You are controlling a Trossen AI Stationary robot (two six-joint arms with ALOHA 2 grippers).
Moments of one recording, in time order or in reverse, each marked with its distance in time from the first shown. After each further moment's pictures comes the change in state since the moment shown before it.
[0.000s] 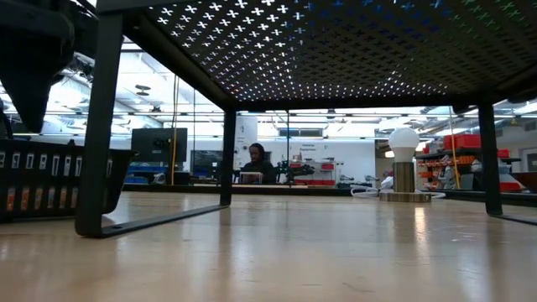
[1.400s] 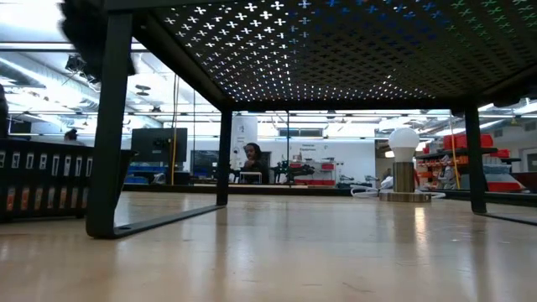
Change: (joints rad) left arm 0.264 -0.185 0.001 0.230 0.124 0.729; right arm -0.047 0.000 0.000 0.002 0.105 0.003
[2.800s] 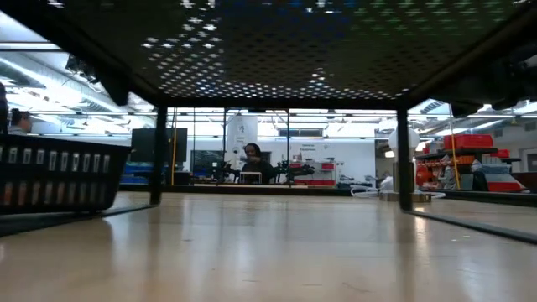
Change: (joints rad) left arm 0.012 0.102 -0.001 0.132 0.104 0.216; right arm 0.000 0.001 0.000 -0.001 0.052 0.013
